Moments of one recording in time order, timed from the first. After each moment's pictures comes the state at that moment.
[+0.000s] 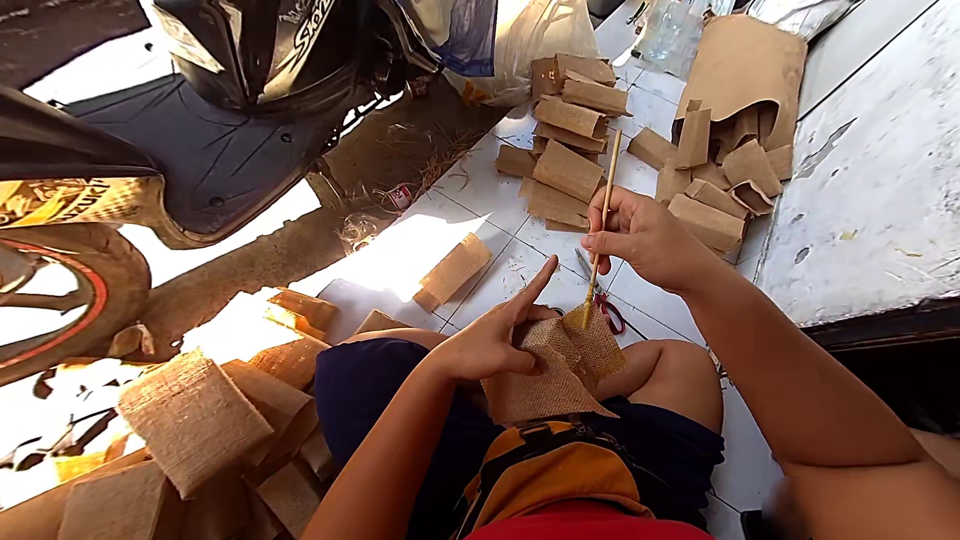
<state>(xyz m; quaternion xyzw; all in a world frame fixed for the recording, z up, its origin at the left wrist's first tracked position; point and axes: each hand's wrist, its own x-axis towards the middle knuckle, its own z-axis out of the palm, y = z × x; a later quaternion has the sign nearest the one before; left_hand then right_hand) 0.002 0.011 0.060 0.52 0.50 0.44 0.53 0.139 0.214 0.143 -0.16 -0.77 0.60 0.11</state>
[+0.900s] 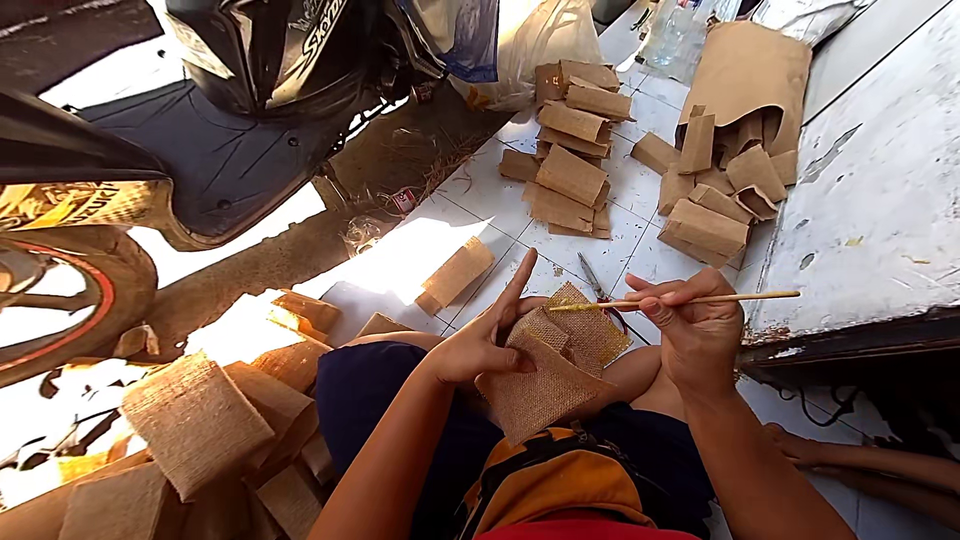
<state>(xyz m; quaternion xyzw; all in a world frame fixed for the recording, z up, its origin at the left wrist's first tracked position) -0.008 0.007 0.040 0.52 0.37 0.54 0.54 0.208 0.172 0.076 -0.07 -0.66 0.56 0.49</state>
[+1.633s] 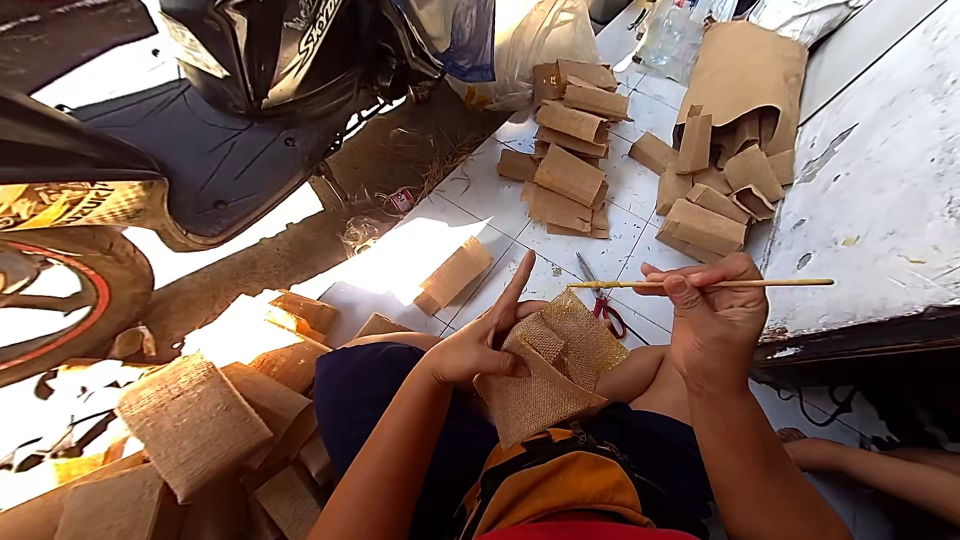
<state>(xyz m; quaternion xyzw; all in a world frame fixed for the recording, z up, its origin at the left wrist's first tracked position) -0.011 0.006 0.035 0.54 0.34 0.54 0.55 0.207 0.175 0.086 -0.08 -0.65 0.57 0.50</state>
